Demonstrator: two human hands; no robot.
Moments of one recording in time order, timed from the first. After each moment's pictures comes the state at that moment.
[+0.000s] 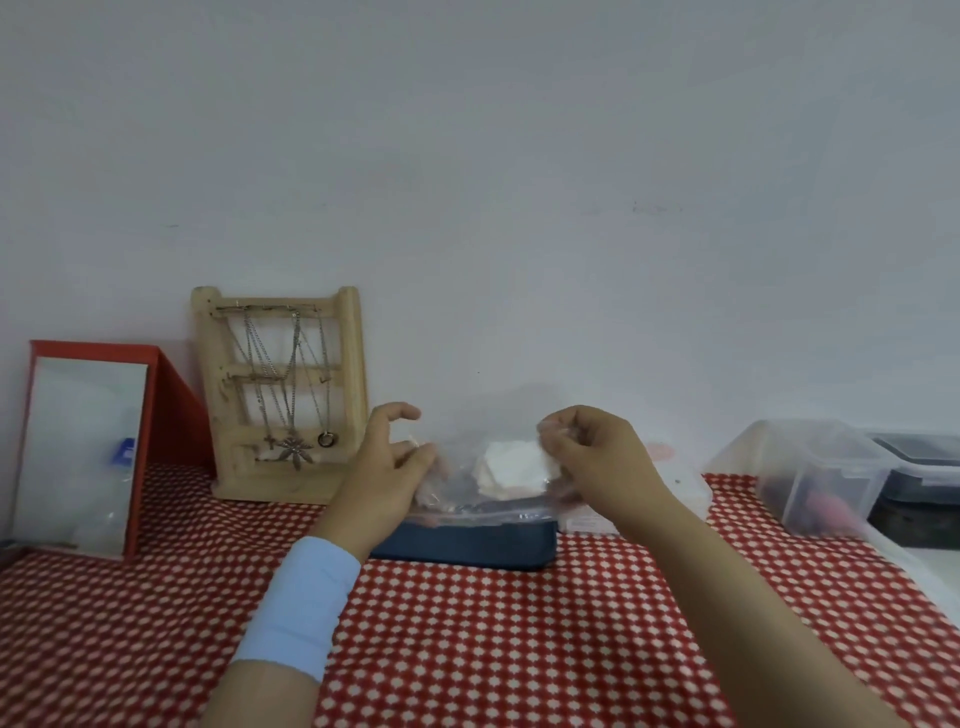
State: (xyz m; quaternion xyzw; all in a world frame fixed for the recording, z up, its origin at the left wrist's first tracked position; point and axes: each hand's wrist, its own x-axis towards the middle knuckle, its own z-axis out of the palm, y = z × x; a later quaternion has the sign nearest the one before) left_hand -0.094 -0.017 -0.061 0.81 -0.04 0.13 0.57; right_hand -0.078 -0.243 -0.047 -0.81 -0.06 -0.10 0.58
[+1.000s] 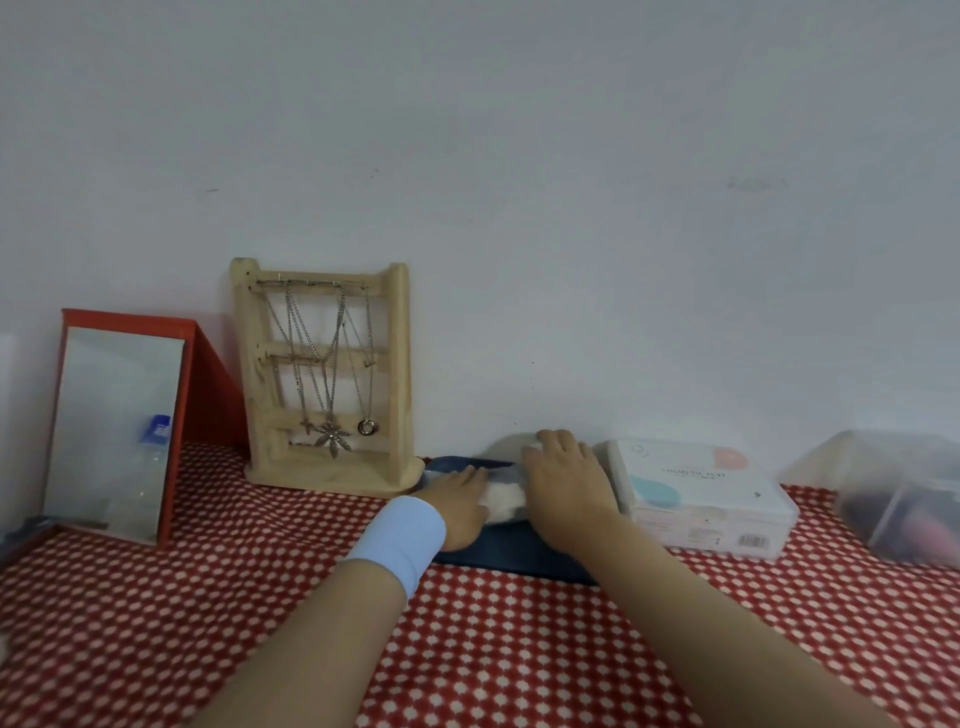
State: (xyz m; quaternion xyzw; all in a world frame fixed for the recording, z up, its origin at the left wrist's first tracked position) left_hand 0.003 0.003 -0.126 0.98 -0.11 -0.14 0.06; right_hand 0.005 -0.166 -0.123 -0.97 -0.18 -0.13 -0.05
